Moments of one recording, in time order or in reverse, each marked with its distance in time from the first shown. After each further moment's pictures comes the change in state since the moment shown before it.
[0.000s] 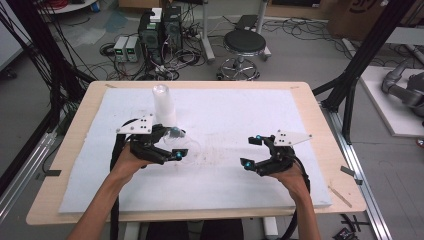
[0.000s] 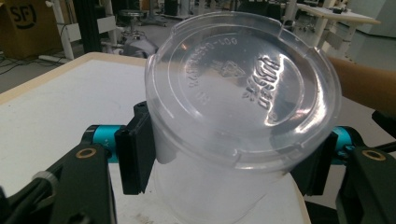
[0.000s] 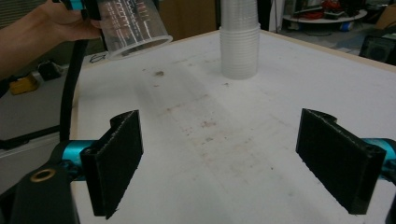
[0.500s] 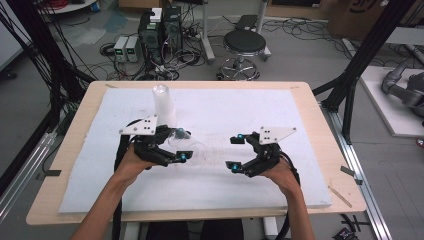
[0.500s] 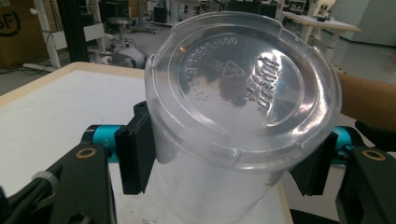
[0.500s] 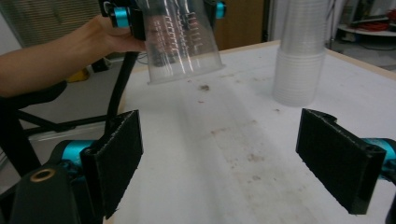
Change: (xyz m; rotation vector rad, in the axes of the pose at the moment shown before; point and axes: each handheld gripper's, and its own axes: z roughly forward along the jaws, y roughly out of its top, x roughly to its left) left arm -0.009 0.007 0.011 -0.029 -0.048 0.000; right arm 0.016 0.026 0.033 -0.007 0.195 -0.064
